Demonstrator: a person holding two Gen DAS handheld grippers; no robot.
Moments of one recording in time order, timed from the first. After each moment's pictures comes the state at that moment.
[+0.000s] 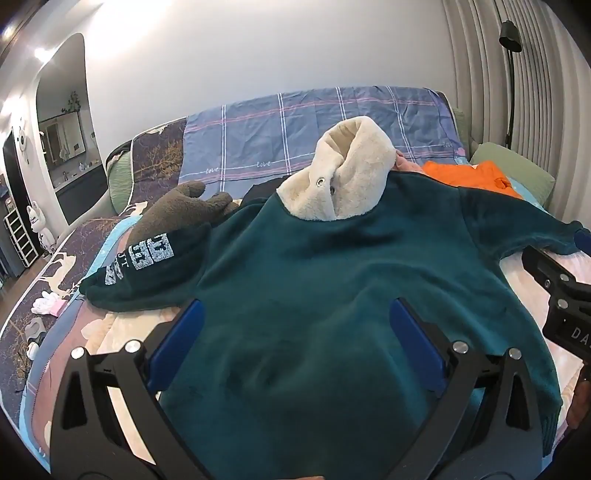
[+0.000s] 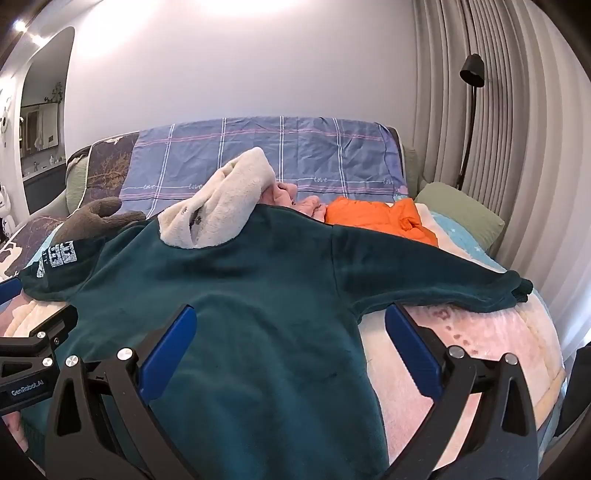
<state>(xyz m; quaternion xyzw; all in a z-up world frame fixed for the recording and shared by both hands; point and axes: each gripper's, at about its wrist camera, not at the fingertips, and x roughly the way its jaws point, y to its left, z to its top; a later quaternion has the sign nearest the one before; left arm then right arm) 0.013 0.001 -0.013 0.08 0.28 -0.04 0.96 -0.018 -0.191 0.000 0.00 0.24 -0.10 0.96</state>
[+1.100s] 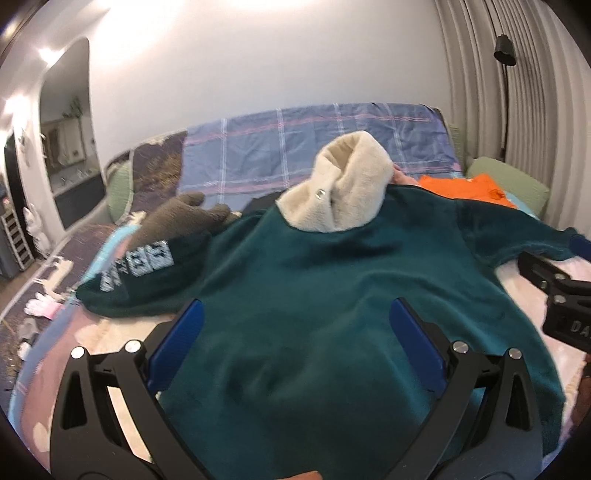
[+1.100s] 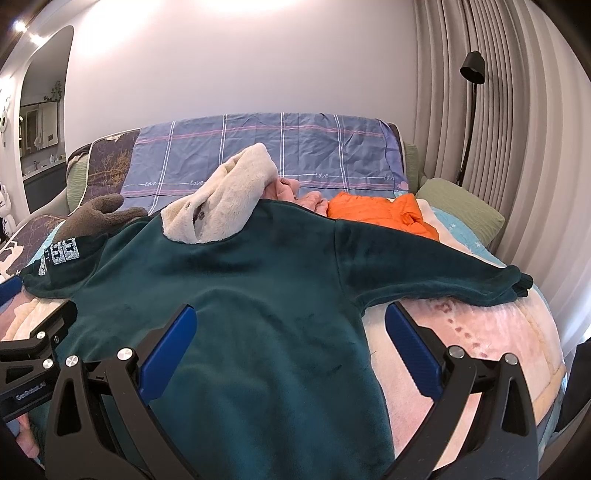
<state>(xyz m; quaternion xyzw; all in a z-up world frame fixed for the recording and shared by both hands) 0.008 0.008 -0.016 0.06 0.25 -0.06 0.96 -0.023 -0.185 -0.005 0.00 0.25 -0.10 0.96</state>
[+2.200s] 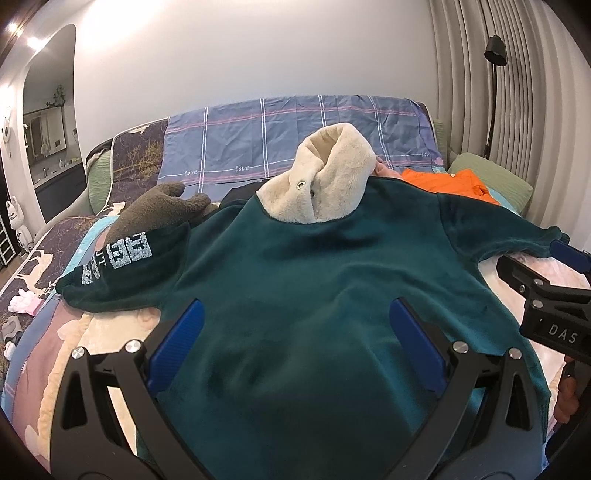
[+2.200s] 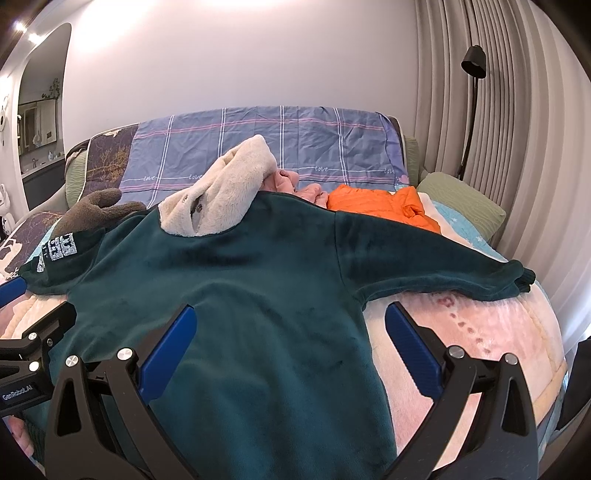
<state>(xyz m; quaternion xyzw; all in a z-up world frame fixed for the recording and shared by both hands) 0.011 0.008 -0.022 0.05 0.27 -0.09 0.96 -0.018 -0.186 -0.010 0.00 0.26 -0.10 0.96</state>
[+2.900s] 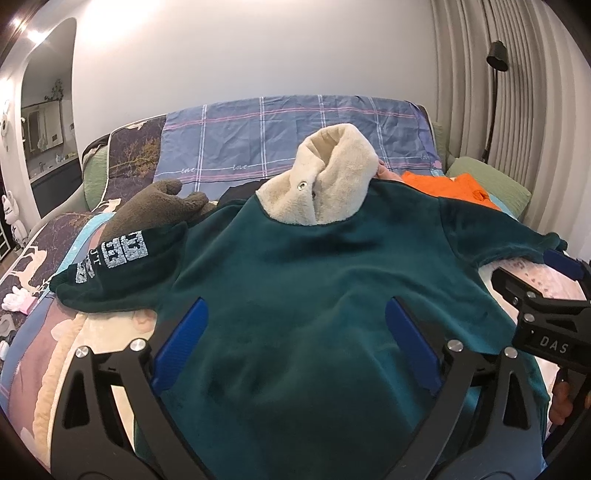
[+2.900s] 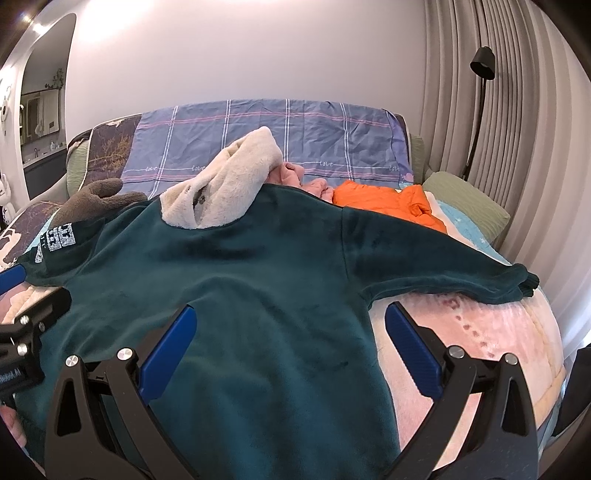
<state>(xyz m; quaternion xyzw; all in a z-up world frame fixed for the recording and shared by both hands) 0.020 0.018 -0.021 0.04 0.27 -0.10 0.96 -0.005 -0.183 -0.015 -0.01 0.27 -0.10 0.96</state>
